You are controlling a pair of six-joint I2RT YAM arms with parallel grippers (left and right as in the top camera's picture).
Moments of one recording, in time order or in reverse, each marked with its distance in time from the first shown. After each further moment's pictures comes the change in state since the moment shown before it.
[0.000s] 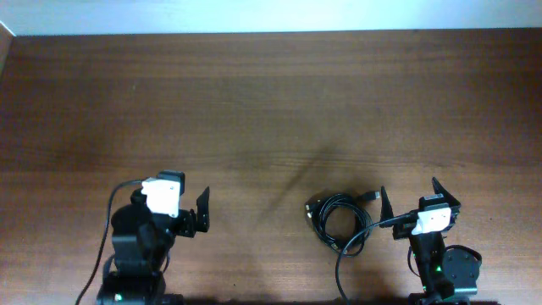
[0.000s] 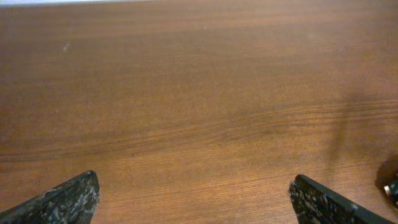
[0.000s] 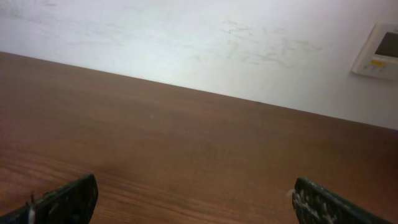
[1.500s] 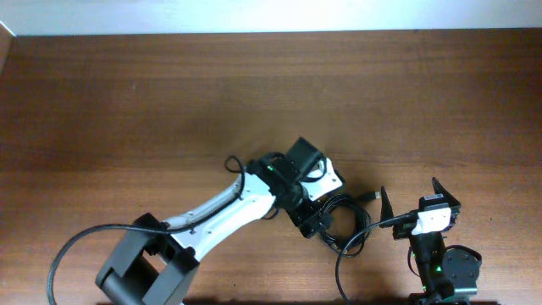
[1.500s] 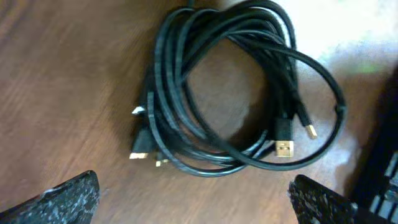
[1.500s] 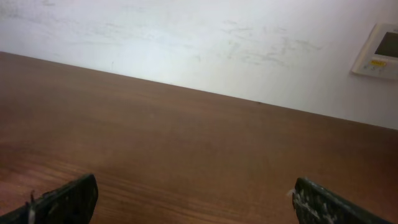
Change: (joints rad) left arm -0.774 1.198 0.656 -0.158 0.190 0.148; right arm 0.000 0.000 0.000 0.000 0.000 0.000
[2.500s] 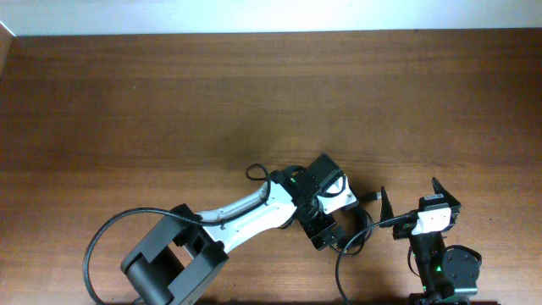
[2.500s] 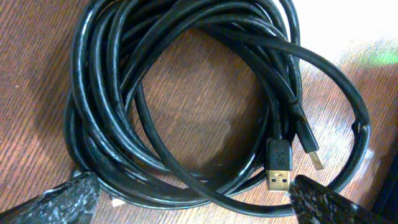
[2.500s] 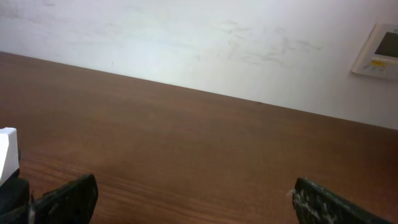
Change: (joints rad) left arm -0.104 0.106 0.003 0.073 -0.042 -0.038; right arm 0.000 0.000 0.000 0.000 0.000 0.000
